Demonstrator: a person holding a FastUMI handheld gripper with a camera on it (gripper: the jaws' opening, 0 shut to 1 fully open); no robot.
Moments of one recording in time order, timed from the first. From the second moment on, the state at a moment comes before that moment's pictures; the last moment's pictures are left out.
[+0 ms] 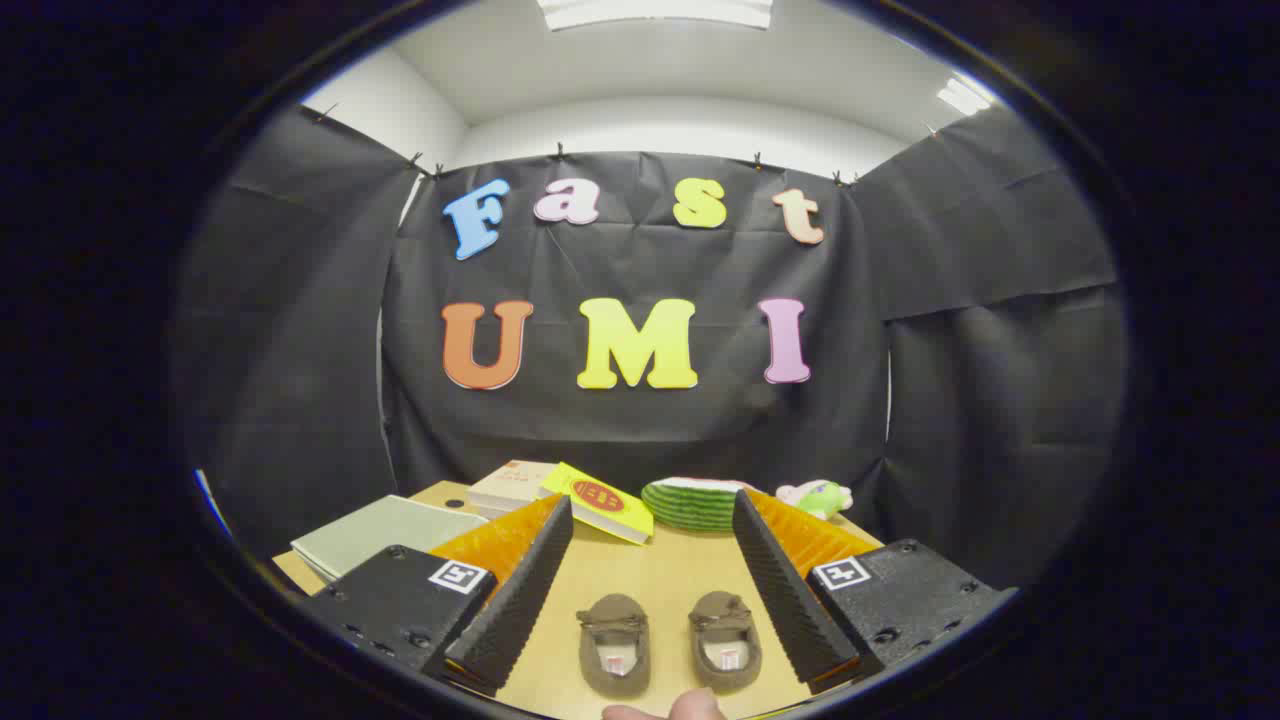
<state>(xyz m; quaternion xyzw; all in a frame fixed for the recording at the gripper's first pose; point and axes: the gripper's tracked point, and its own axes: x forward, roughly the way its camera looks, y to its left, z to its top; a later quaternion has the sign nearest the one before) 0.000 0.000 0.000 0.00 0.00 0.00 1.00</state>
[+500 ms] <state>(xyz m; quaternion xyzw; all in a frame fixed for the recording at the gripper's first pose) 0.001 0.014 -0.010 0.01 0.02 0.02 1.00</state>
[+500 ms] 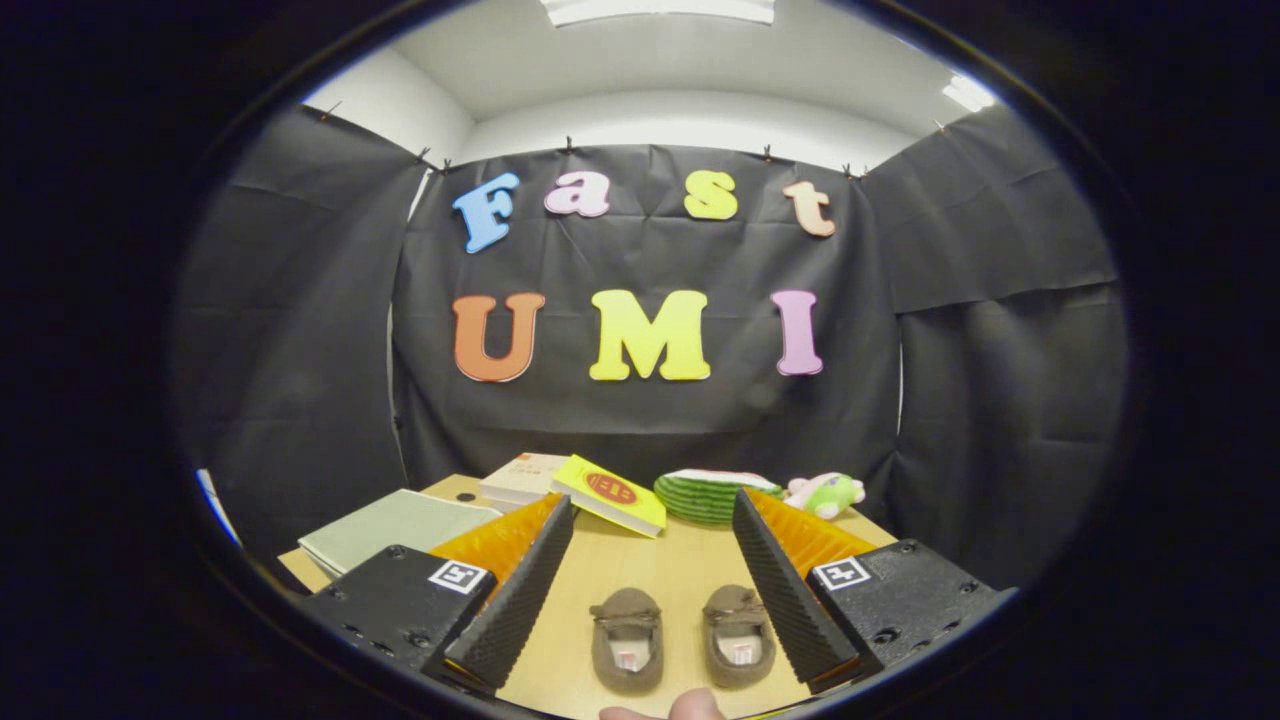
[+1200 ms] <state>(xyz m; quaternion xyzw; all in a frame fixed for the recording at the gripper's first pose) 0.008 0.048 -0.030 0.03 0.06 0.08 0.99</state>
